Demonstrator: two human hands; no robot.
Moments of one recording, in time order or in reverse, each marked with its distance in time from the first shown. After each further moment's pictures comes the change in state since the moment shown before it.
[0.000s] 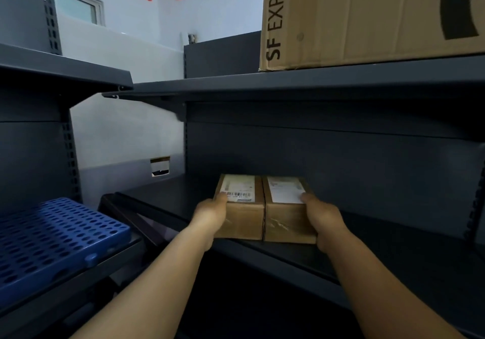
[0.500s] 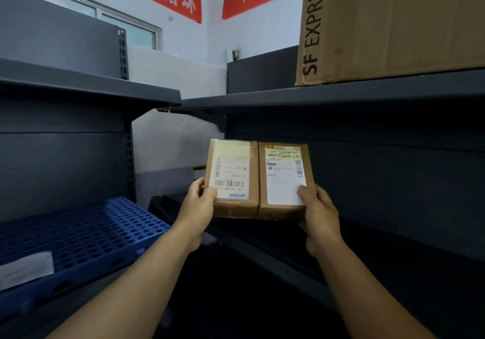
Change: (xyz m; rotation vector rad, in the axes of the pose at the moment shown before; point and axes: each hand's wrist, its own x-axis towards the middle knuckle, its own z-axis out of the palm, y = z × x) left_hand -0.026 0.007 -0.074 -0.179 0.160 0.338; right_hand -0.024 -0.008 0.060 0.310 -0.217 -0.280
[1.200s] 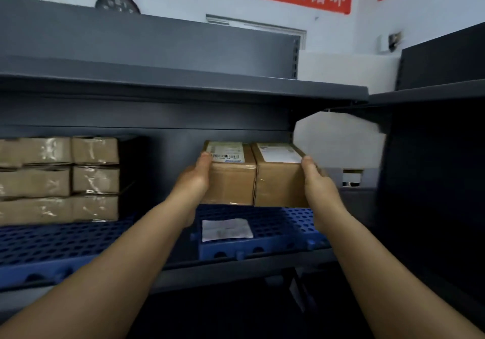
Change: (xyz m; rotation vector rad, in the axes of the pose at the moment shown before) left_hand -0.079 0.061 -0.262 0.155 0.706 -0.124; right_hand -0.094 0.020 0.253 -0.149 -0.643 0.119
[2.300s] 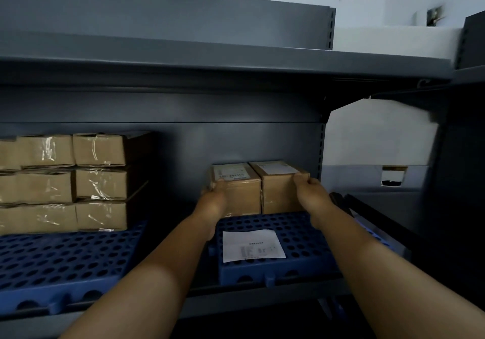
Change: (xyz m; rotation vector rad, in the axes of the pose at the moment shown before) left_hand 0.094 -0.064 0.007 0.021 0.022 -0.190; right_hand 0.101 0.058 0.081 -0.218 -0.095 0.142
